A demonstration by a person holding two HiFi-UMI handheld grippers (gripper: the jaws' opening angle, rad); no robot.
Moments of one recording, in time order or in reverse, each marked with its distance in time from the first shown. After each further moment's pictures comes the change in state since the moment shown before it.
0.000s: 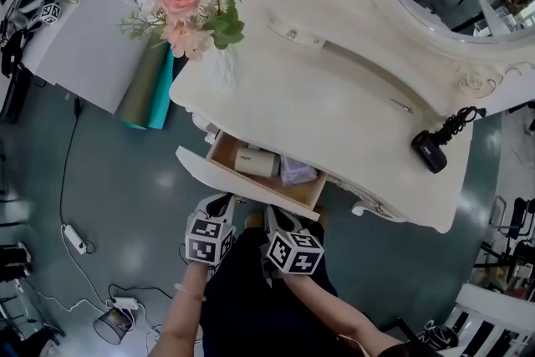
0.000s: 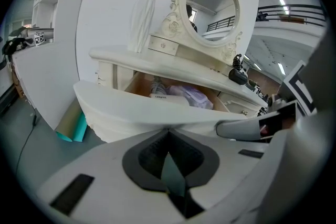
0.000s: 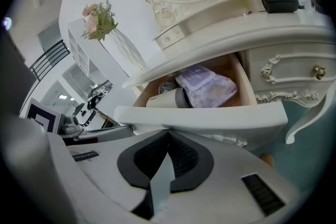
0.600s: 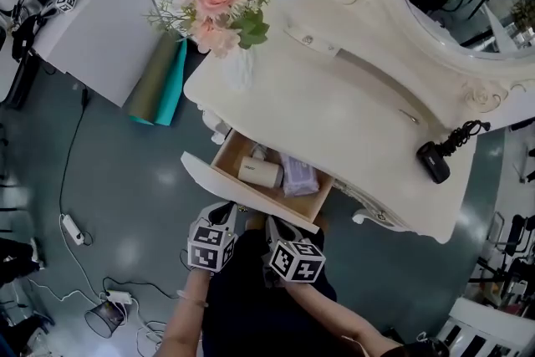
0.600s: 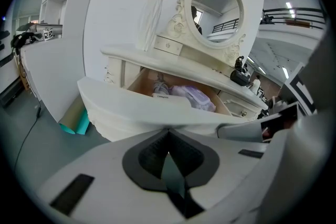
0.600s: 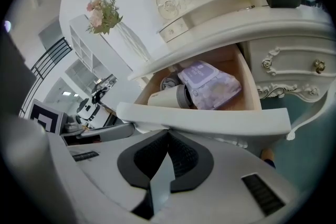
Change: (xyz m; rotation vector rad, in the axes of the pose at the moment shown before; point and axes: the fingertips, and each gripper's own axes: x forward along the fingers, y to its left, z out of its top) left arm -0.019 0.002 -0.021 -0.056 0.001 0.024; right arm -0.011 0.011 -0.024 -0.009 0.073 0.031
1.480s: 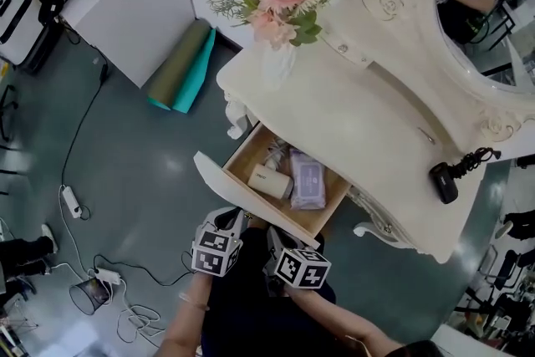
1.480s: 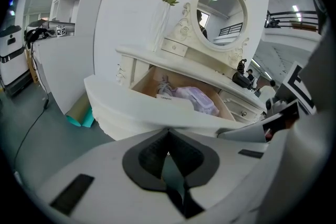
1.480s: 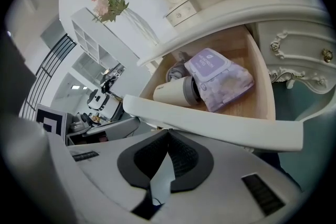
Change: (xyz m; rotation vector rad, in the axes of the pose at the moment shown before) left arm -0.031 0.004 -0.028 -0.061 -0.016 0.042; right arm -0.010 0.025 -0.040 -0.002 0.152 0.088
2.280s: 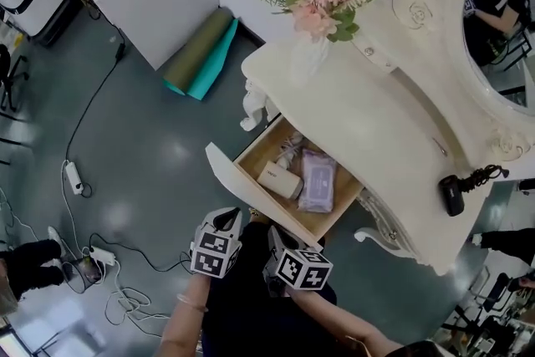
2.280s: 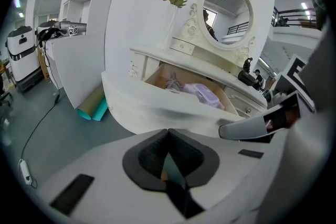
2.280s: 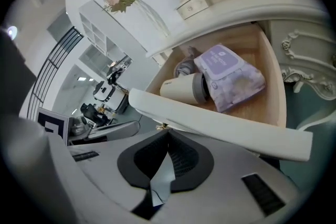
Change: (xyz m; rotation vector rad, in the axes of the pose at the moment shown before) left arm -0.023 0.015 -0.032 -0.044 0.009 0.079; right arm 0.002 0.015 -0.019 -0.070 0.063 0.045
